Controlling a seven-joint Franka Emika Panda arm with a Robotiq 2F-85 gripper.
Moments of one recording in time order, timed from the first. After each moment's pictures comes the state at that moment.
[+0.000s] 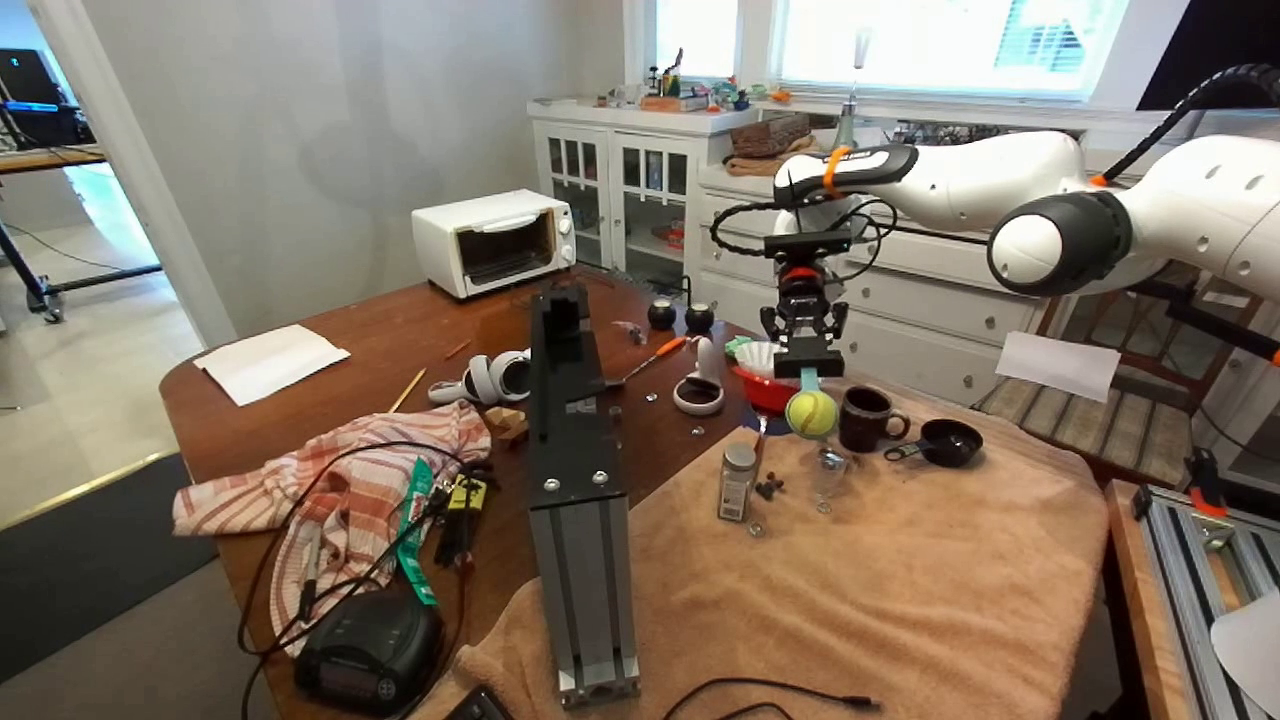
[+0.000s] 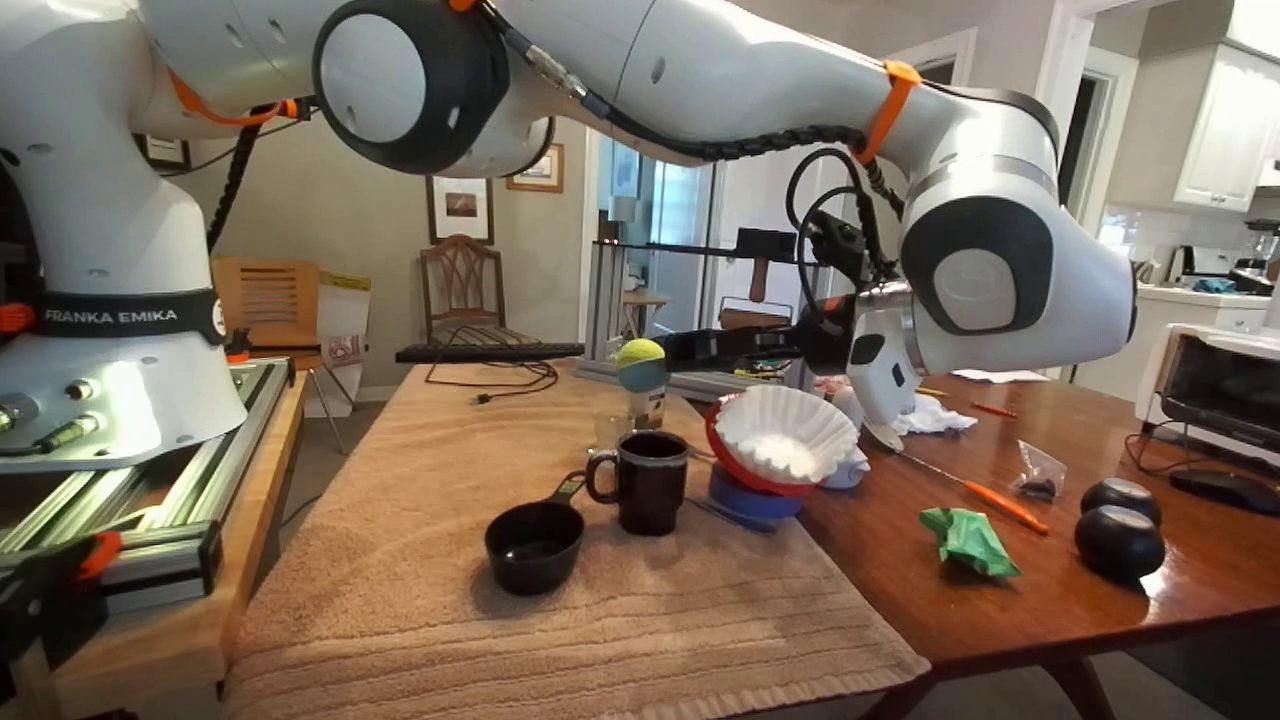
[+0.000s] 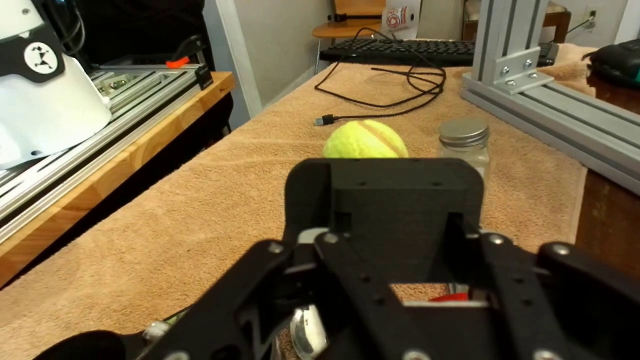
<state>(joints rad) -0.65 1.37 0.07 -0.57 0.61 0.88 0.85</state>
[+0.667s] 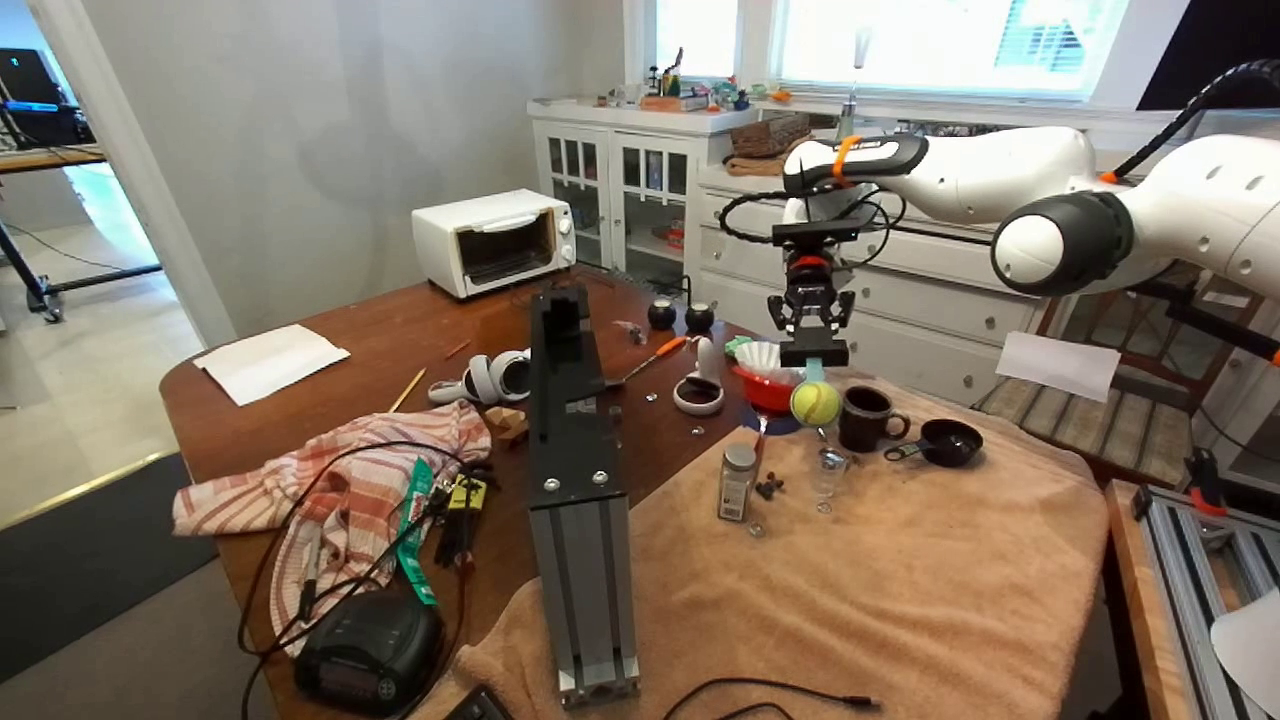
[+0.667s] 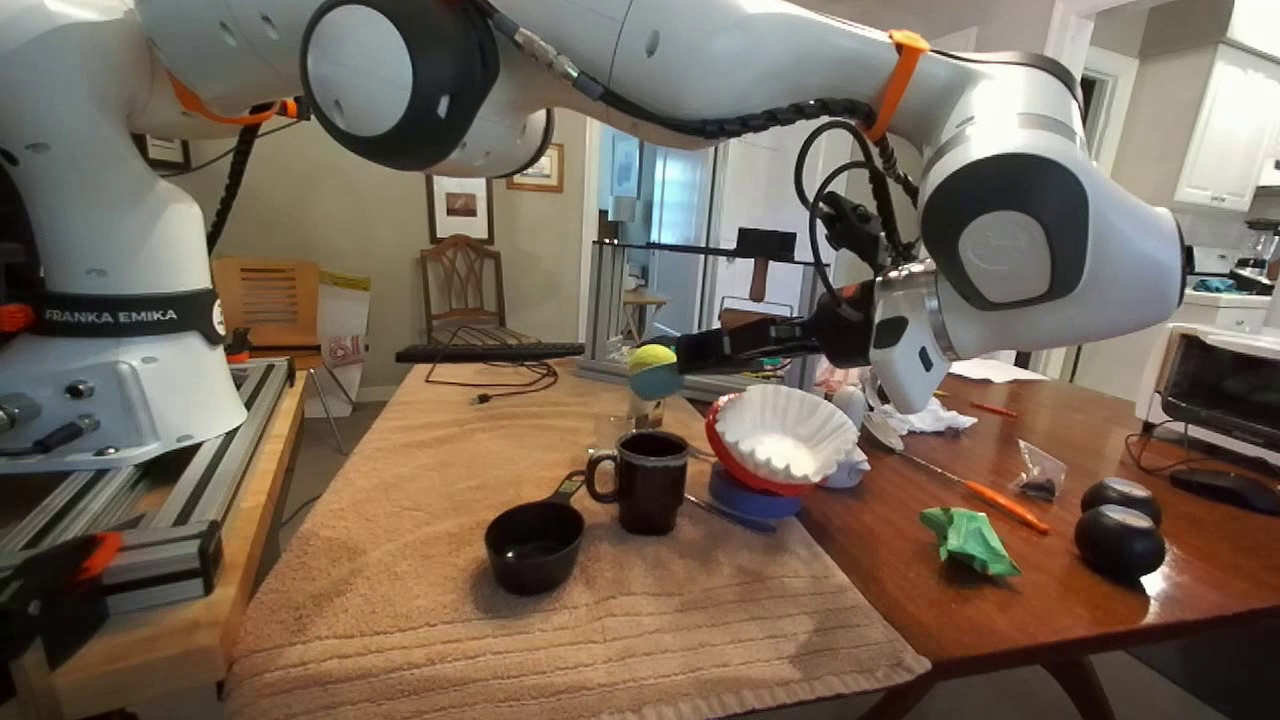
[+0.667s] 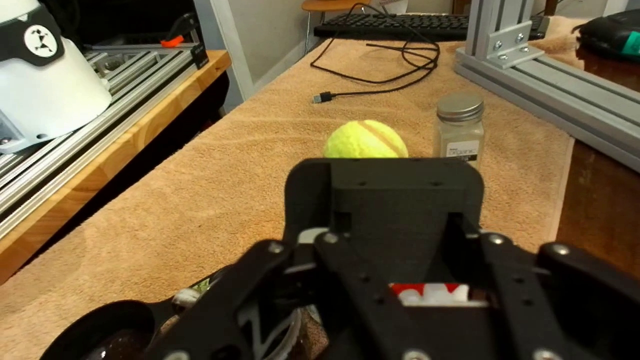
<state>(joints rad) -0.67 1.37 0.05 -0.51 0.60 0.88 0.86</state>
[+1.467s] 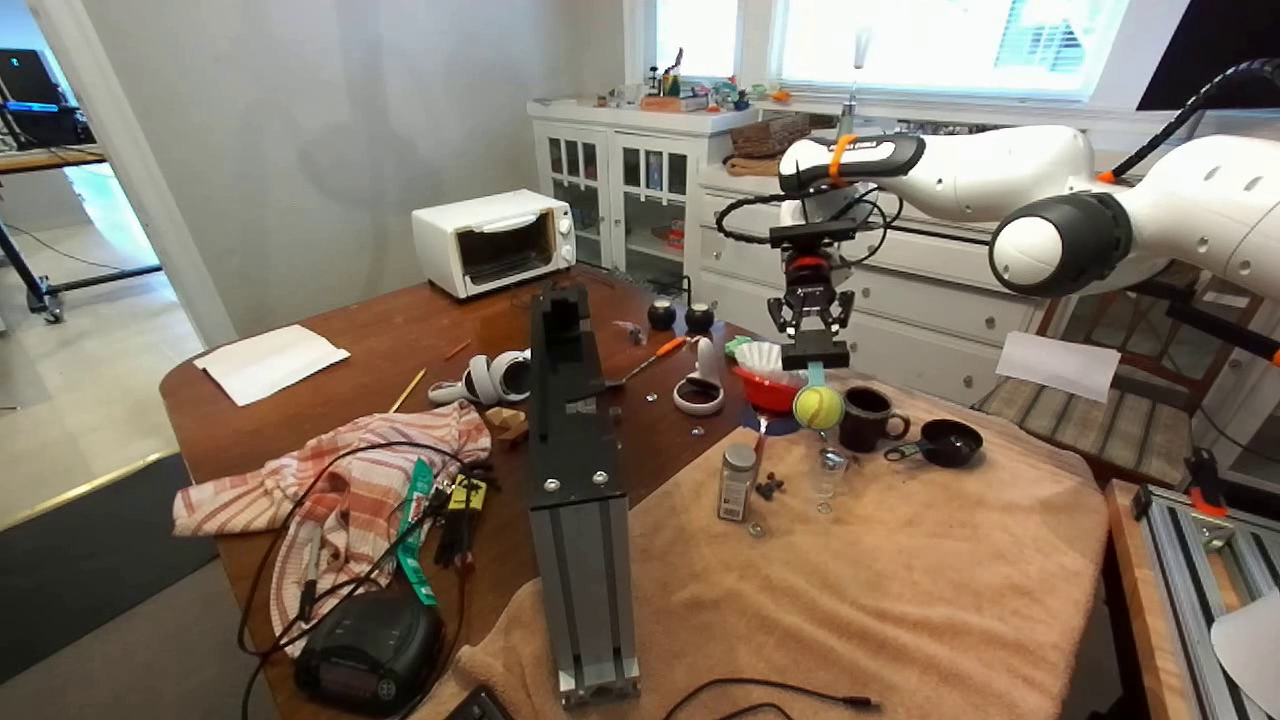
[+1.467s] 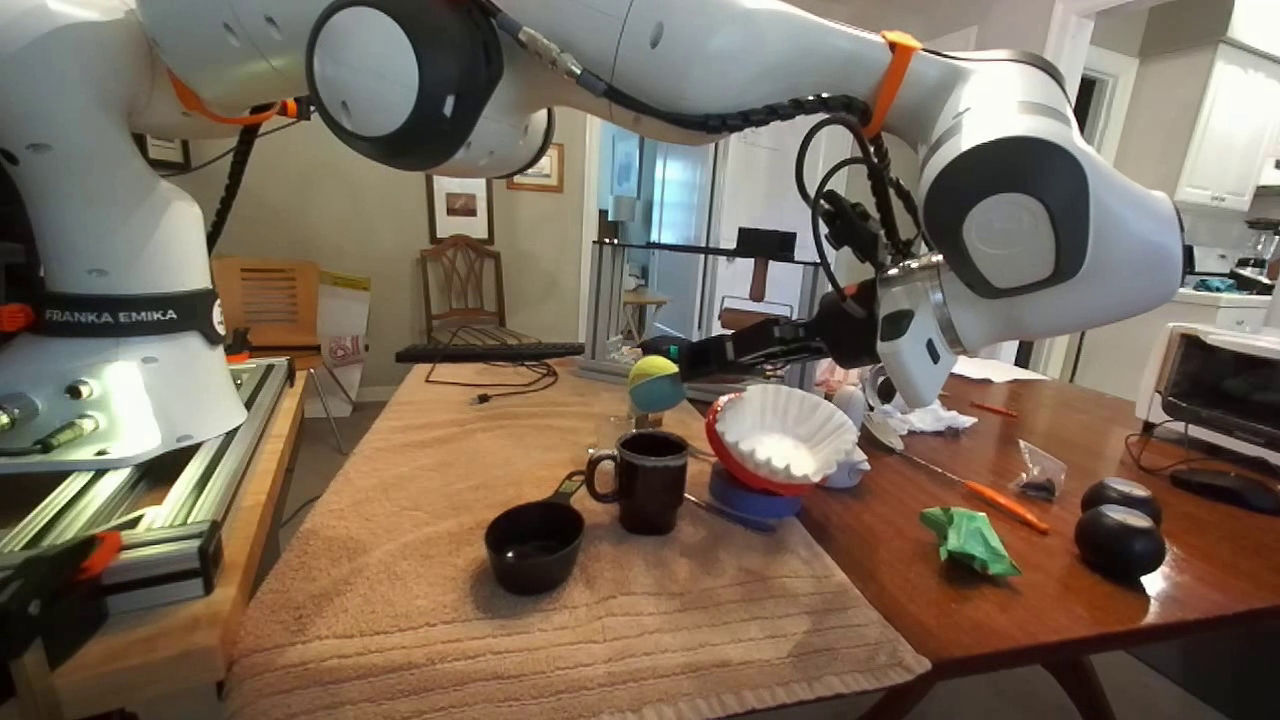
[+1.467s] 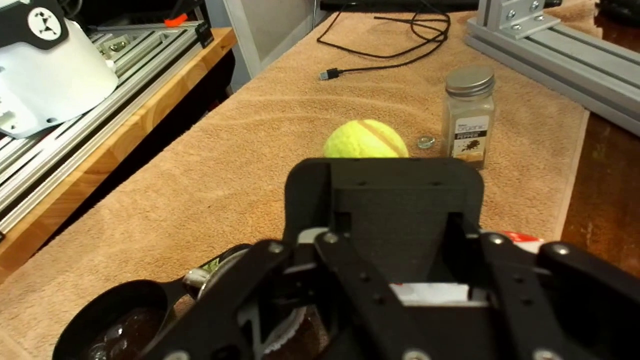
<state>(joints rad) -0.66 1.37 0.05 -0.49 0.54 0.89 0.86</state>
